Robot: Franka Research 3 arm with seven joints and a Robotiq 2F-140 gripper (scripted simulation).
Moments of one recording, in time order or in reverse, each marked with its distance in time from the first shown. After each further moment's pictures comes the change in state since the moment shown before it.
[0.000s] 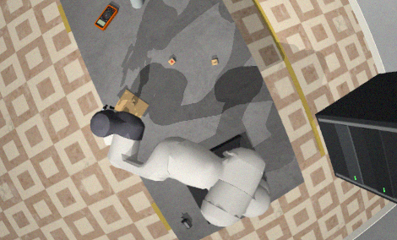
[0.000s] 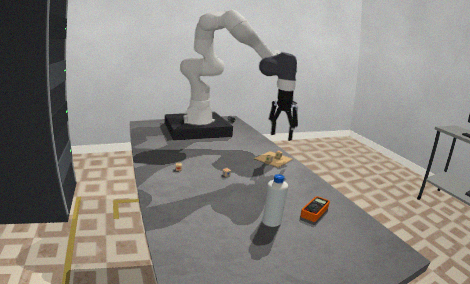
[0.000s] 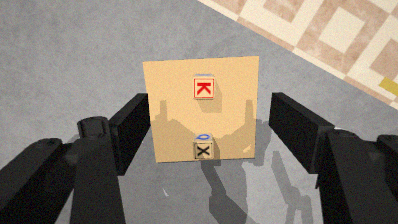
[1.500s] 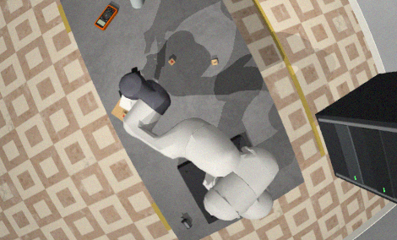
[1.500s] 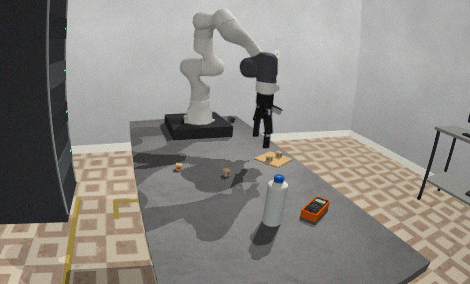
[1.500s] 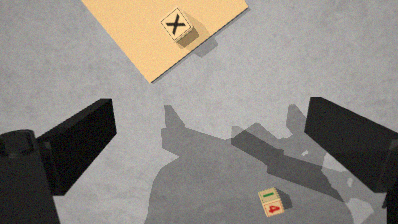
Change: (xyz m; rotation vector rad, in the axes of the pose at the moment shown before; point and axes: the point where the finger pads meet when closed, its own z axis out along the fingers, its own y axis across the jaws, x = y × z) arm -0.153 -0.012 0.008 0.020 -0.001 0.588
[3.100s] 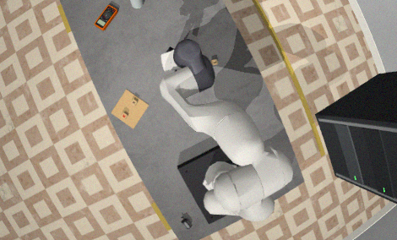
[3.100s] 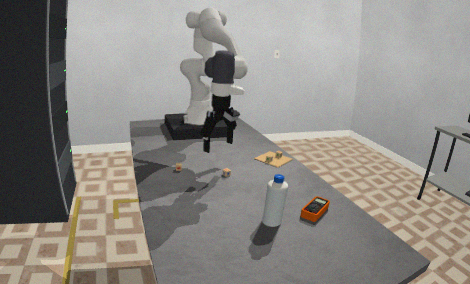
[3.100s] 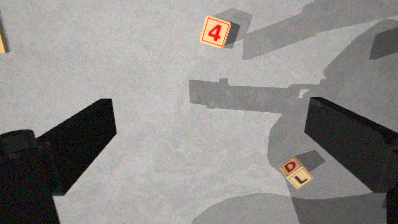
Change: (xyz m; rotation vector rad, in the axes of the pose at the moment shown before) arm -0.200 0.043 0.005 0.004 0.005 0.899
